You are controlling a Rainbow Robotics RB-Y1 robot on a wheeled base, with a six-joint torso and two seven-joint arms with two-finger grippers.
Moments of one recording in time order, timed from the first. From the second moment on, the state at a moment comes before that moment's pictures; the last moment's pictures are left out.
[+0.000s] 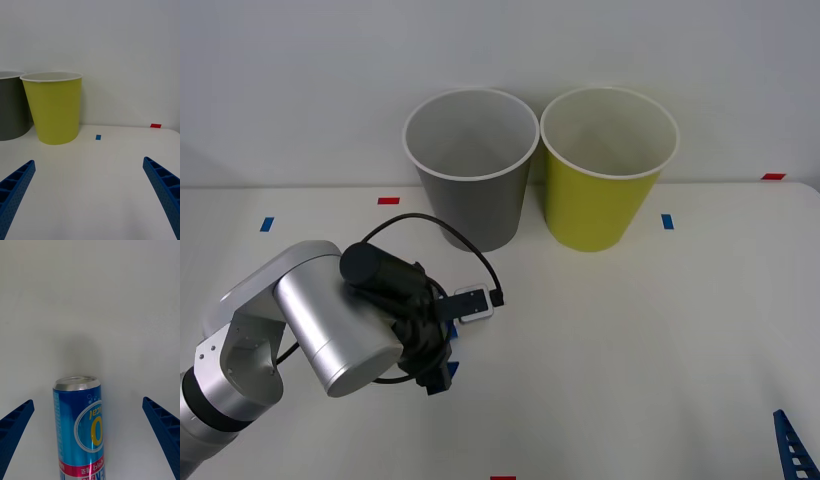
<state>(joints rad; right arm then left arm) 1.11 -0.49 0.02 -2.11 -0.13 -0.73 1.32 -0.40 0.58 -0.63 -2.08 0.48 1.45 -1.96</state>
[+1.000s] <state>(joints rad) 1.11 -0.49 0.02 -2.11 -0.13 -0.73 1.32 -0.47 0.47 -0.59 -1.86 0.47 1.56 -1.93</state>
